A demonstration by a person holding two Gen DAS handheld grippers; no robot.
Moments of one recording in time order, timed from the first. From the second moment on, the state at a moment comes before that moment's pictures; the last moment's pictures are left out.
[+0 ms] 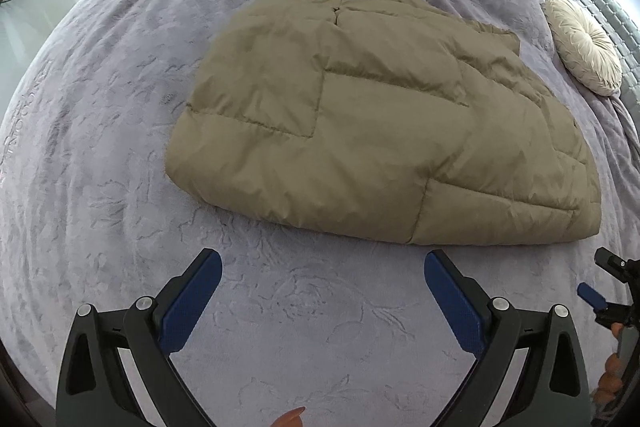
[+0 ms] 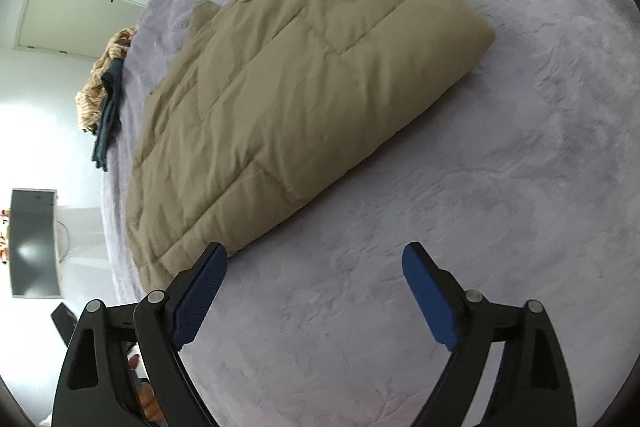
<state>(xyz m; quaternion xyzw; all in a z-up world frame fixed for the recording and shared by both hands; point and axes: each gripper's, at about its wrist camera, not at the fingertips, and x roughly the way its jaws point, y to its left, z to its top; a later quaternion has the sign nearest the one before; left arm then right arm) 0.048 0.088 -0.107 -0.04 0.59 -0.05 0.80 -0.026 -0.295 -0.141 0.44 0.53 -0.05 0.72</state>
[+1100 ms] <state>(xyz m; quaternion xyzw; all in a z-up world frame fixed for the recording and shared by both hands) 0.091 0.149 -0.189 -0.35 0.57 -0.13 0.73 0.024 -0.294 -0.197 0.57 0.47 0.02 0.67</state>
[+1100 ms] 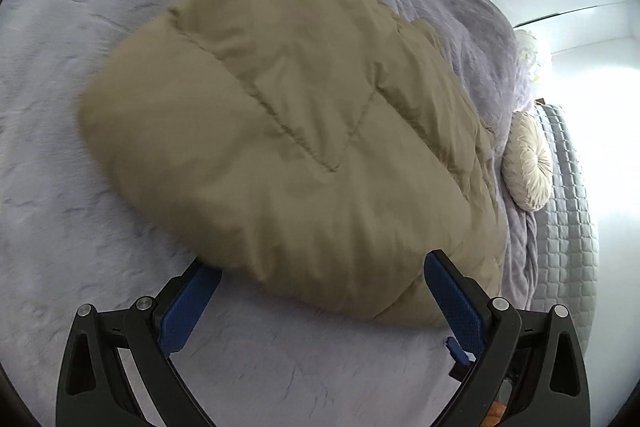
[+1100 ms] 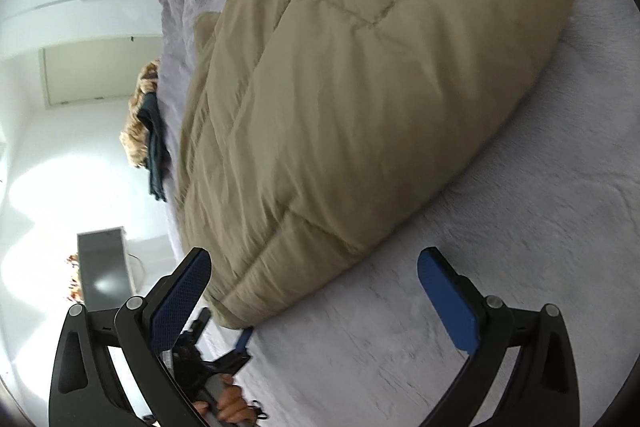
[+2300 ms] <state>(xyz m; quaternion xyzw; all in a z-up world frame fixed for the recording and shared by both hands) 0.060 0.164 -0.142 -0.36 0.50 -0.18 0.77 0.029 -0.264 -0.202 0.63 0.44 0.11 0.63</state>
